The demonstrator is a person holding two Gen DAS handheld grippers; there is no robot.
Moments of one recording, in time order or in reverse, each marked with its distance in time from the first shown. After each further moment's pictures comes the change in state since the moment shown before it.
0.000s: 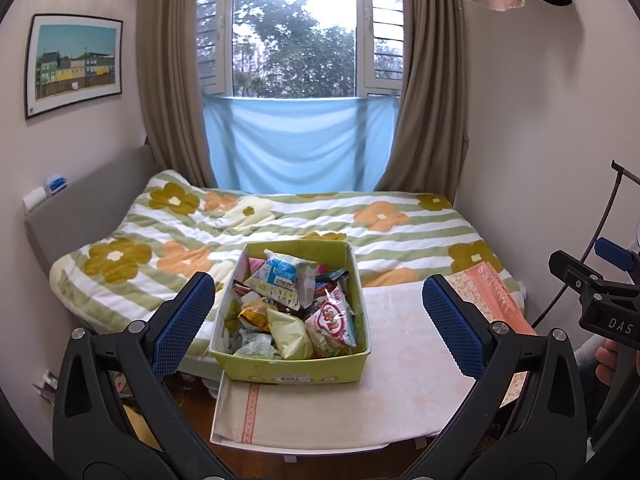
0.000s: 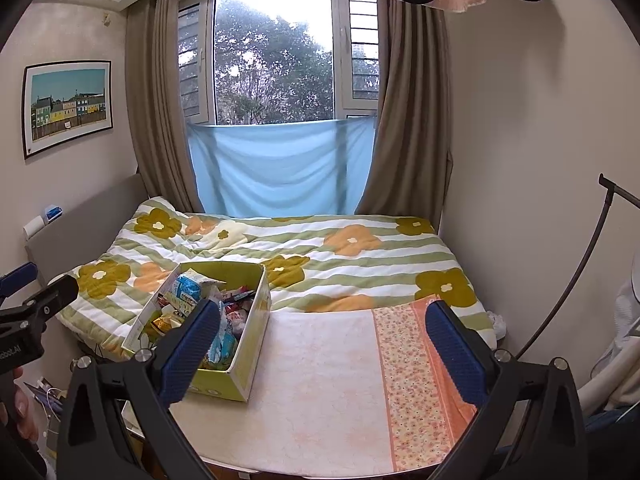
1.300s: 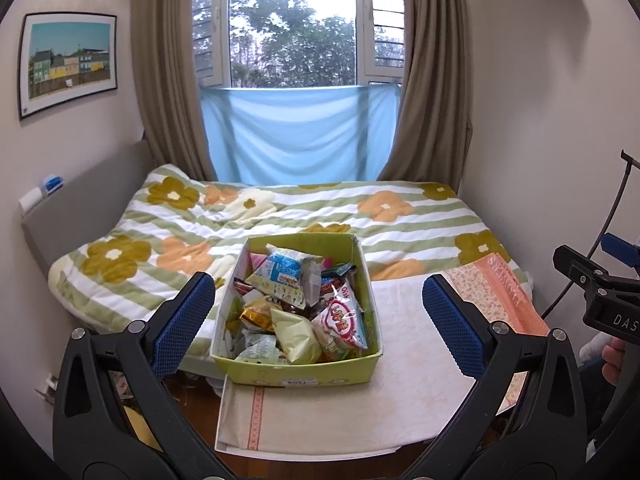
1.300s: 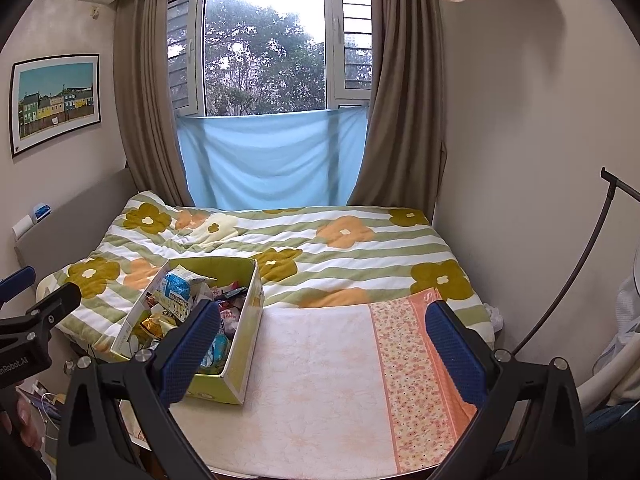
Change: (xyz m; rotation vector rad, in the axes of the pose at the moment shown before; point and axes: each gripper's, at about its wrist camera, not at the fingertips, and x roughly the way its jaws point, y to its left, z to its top) left arm 0.030 0.007 -0.002 0.014 0.035 0.005; right arm 0.016 0.000 0.004 0.014 0.037 -0.035
